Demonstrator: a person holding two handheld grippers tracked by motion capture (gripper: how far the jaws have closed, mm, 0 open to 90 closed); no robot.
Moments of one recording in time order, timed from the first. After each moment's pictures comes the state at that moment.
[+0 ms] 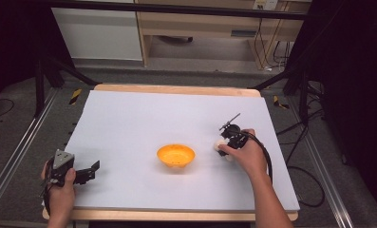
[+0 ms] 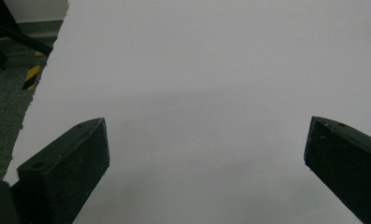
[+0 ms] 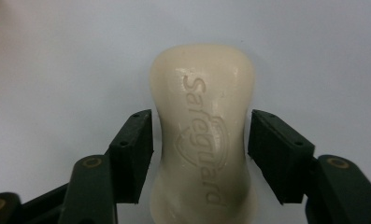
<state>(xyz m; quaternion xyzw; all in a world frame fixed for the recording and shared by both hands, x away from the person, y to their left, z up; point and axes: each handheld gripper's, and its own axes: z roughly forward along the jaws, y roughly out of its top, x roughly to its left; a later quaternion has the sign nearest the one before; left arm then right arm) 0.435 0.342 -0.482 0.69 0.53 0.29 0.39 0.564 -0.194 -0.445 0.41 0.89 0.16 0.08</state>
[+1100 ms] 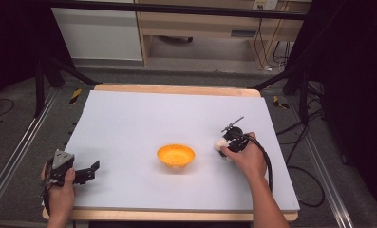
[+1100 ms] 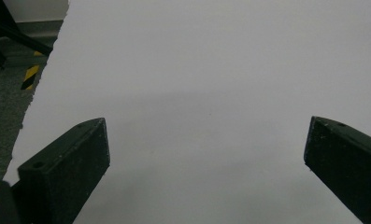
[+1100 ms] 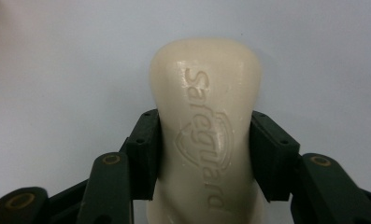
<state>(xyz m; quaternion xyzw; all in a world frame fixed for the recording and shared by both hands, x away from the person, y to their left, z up) 0.435 0.342 -0.482 0.69 0.53 0.29 0.40 0.558 -0.201 -0.453 0.42 0.88 0.19 0.08</state>
